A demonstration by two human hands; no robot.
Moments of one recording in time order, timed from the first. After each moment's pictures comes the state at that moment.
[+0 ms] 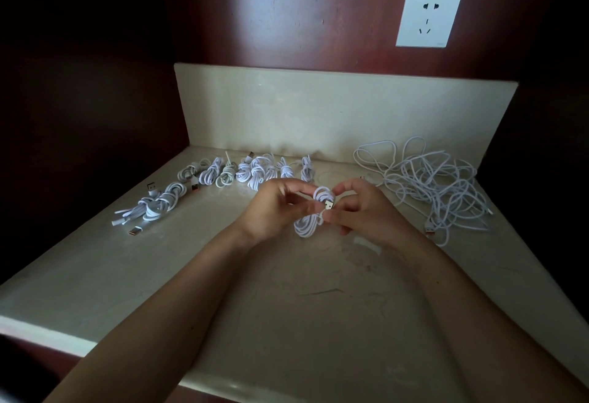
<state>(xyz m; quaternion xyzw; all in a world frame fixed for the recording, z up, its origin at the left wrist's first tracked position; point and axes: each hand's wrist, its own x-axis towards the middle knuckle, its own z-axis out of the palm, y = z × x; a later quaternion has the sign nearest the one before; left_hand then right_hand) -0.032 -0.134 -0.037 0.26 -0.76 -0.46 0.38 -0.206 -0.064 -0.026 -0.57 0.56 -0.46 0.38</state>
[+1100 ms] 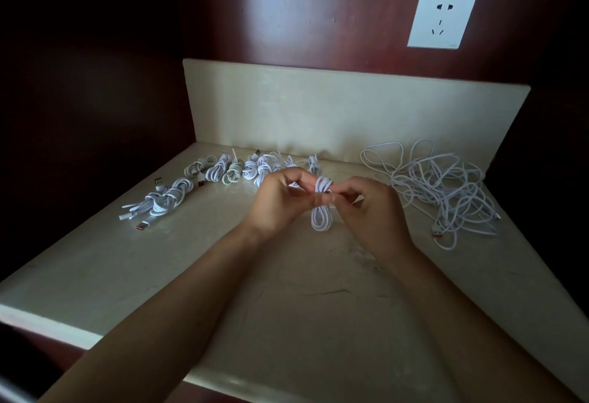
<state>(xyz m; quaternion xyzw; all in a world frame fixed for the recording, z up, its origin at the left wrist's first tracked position) -0.035 -0.129 -0.033 0.27 -0.70 -0.47 0.47 -0.187 -0.066 -0.033 -0.65 0.55 -0.52 0.01</state>
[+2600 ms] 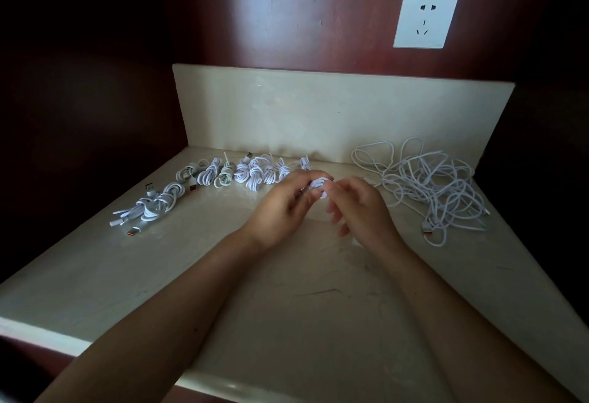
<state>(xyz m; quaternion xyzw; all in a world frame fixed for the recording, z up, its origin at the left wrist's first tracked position) -0.044 -0.139 -0.050 0.21 -0.82 -0.28 0.44 -0.187 -0.065 -0.033 -0.53 0.58 -0.56 0.27</state>
